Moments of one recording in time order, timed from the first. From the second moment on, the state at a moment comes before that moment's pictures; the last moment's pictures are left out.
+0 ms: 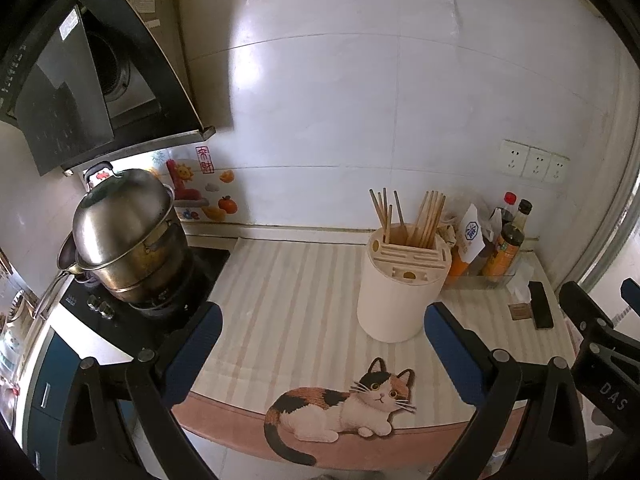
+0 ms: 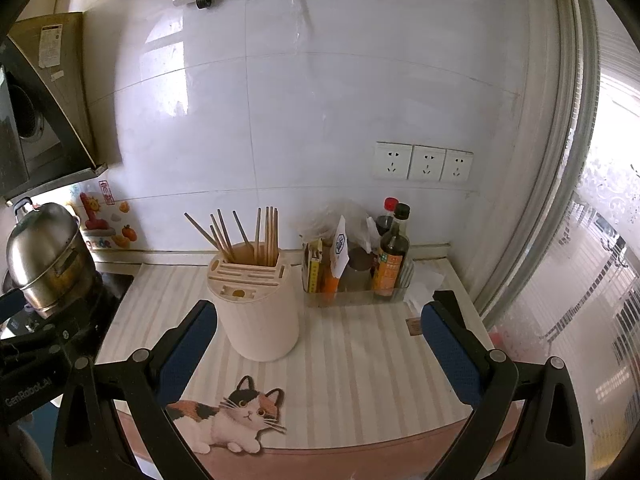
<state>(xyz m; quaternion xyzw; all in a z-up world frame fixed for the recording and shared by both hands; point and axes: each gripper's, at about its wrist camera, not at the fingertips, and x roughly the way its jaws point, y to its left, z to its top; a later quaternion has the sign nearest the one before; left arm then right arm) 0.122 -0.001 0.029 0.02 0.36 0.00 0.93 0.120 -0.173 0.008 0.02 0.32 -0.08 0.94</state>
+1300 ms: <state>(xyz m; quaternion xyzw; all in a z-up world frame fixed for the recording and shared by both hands) 0.115 -0.003 0.034 0.02 0.35 0.01 0.94 0.116 -0.170 0.010 0.02 0.32 -0.07 0.95</state>
